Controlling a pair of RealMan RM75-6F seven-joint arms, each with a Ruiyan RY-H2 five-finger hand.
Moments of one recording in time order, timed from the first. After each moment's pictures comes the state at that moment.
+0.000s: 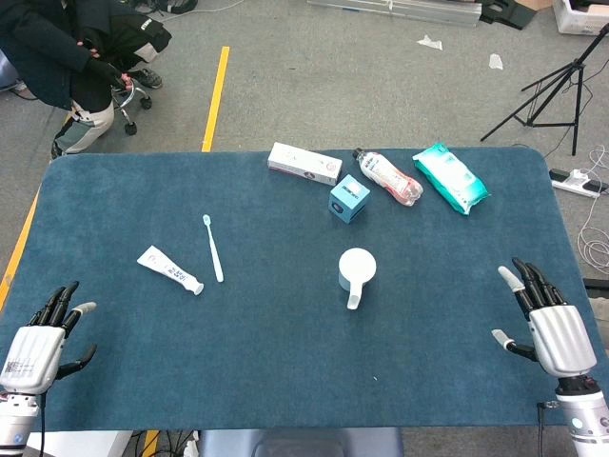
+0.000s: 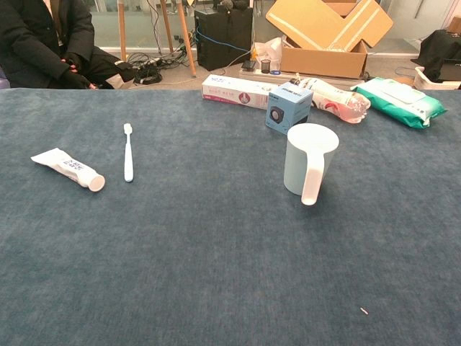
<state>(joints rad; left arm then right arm) -0.11 -1.17 -0.01 -1.57 1.53 1.46 0.12 0.09 -1.17 0.05 -1.51 -1.61 1.54 0.02</state>
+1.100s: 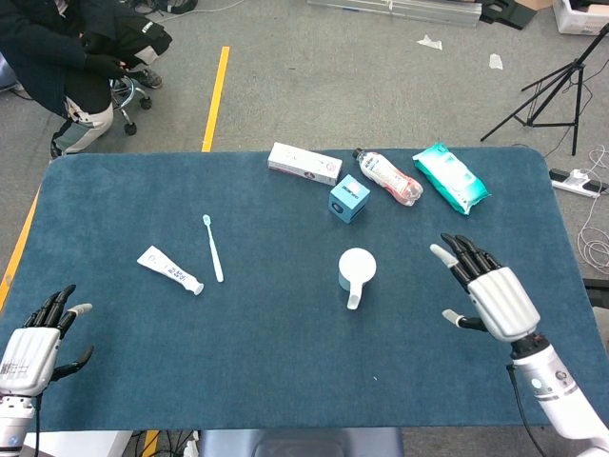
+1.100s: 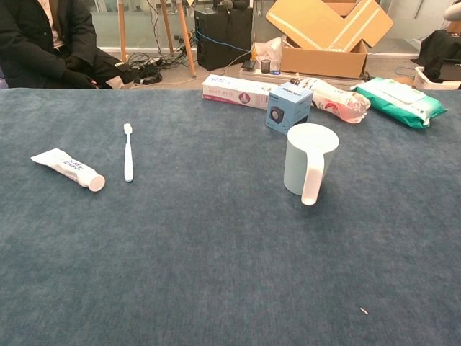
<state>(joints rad) -0.10 -1.14 -0.01 -1.61 1.51 1.45 0.09 0.31 -1.07 0.12 -1.69 -1.66 1.32 -0.06</state>
